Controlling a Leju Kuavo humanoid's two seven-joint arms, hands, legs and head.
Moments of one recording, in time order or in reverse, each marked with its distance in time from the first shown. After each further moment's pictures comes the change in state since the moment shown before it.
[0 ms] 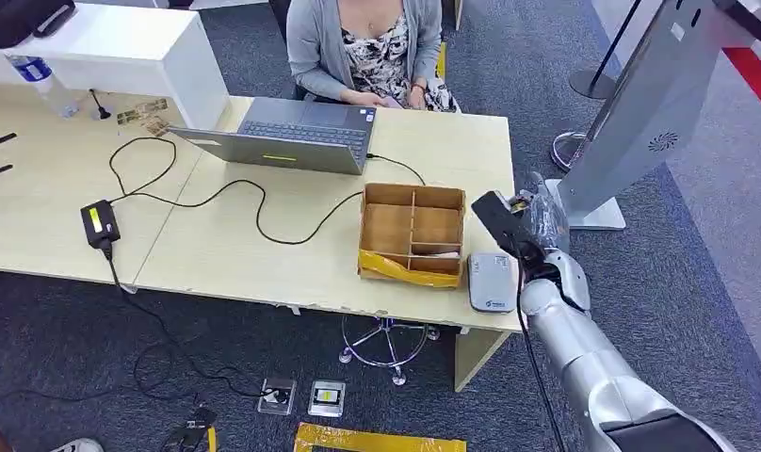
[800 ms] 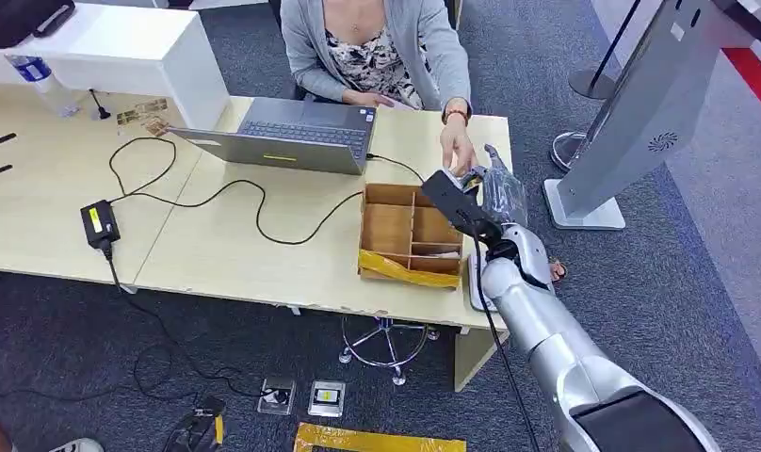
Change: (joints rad) left arm -0.048 -0.010 -0.009 0.000 -0.051 -0.032 0.031; right arm -0.069 0.109 0.075 -0.005 0.050 0.025 0.059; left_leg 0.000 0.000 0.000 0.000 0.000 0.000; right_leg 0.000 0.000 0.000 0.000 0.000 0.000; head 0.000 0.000
